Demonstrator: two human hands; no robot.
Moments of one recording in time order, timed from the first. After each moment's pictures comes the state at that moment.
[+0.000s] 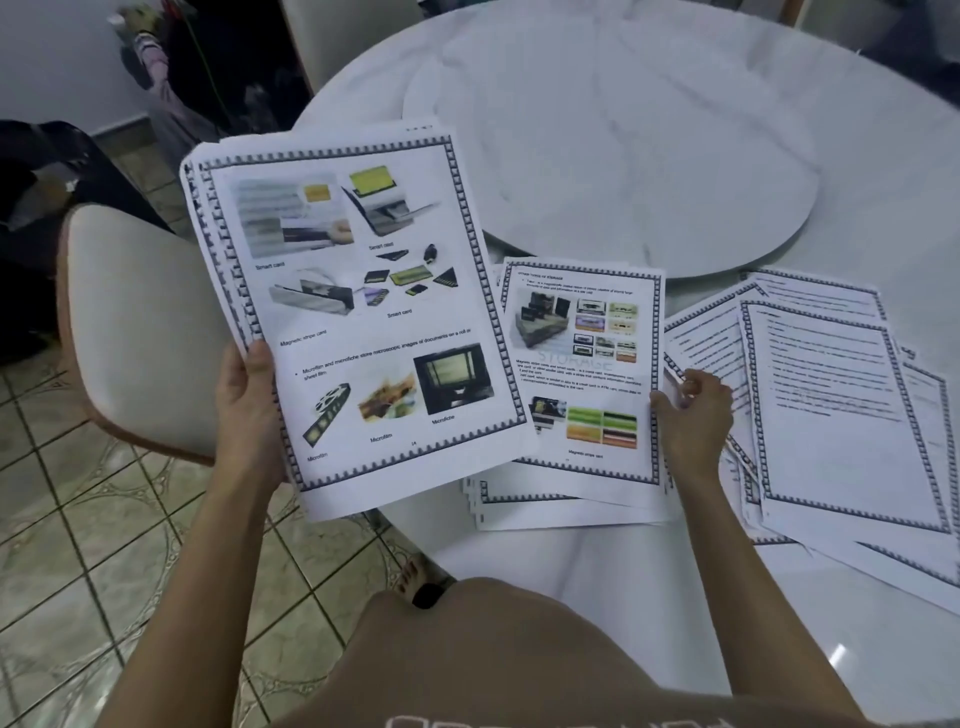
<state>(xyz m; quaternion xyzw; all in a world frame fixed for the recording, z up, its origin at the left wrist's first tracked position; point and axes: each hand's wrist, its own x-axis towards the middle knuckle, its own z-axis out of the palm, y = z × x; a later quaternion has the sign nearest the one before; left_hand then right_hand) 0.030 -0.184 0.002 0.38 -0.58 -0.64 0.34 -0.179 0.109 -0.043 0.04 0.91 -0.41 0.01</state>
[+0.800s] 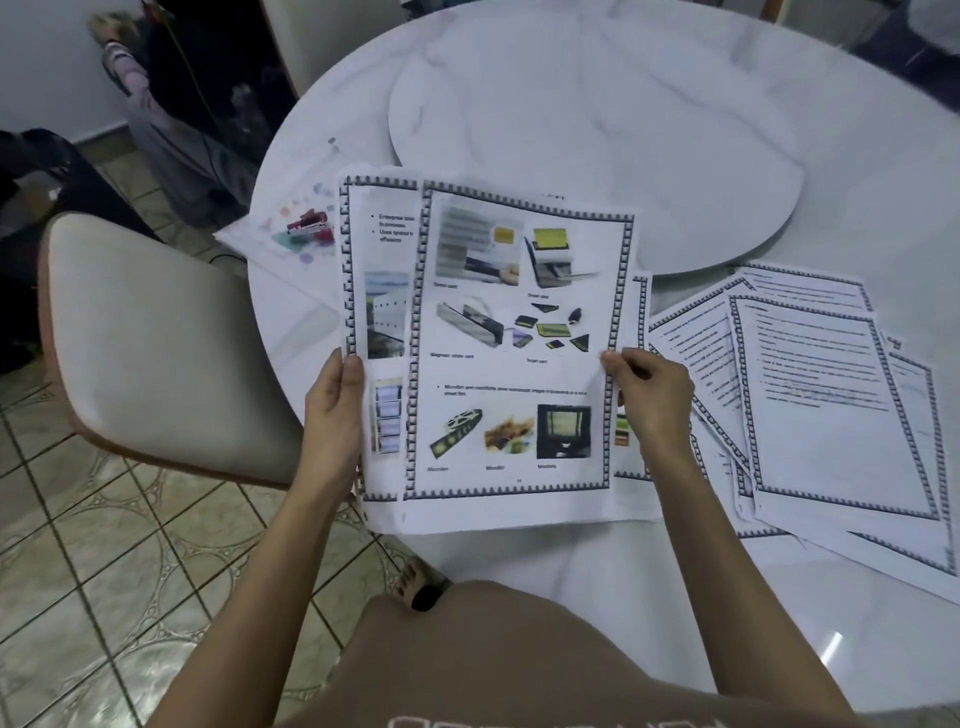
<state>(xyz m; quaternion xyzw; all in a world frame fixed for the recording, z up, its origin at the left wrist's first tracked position) -0.001 -0.137 -0.007 0.29 -0.65 -0.66 0.25 -0.168 0.074 -0.012 -0.05 0.86 -0.51 0.06</state>
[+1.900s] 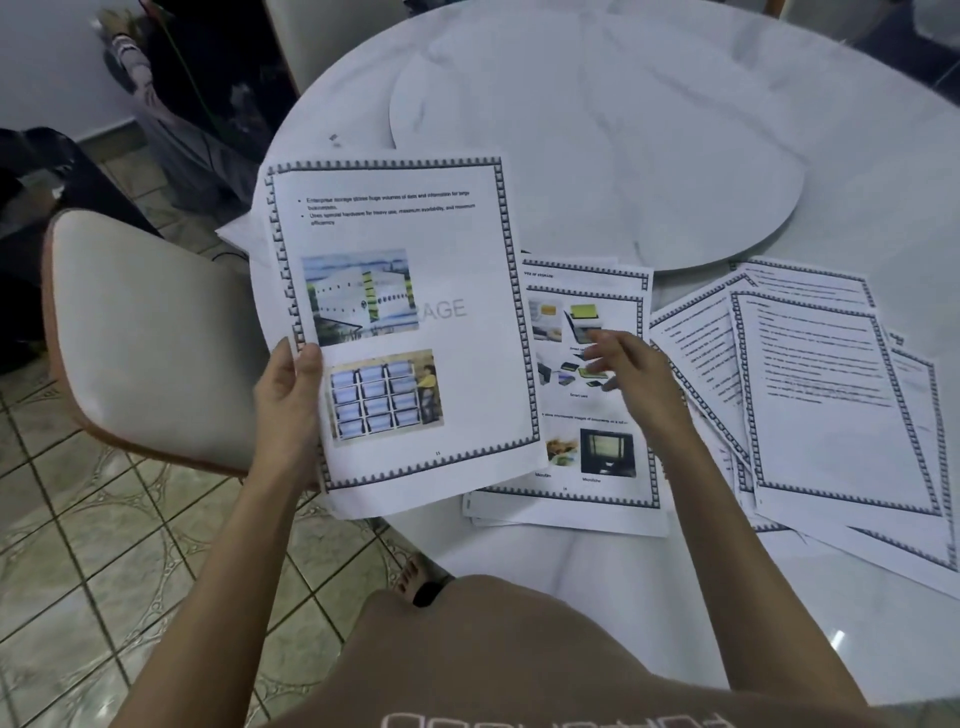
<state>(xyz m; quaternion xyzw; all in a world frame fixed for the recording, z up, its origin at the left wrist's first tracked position) 0.013 -0.166 -0.005 0.34 -0.64 -0.62 0.28 -0.169 0.072 0.000 -0.10 0.81 -0.55 0.19</state>
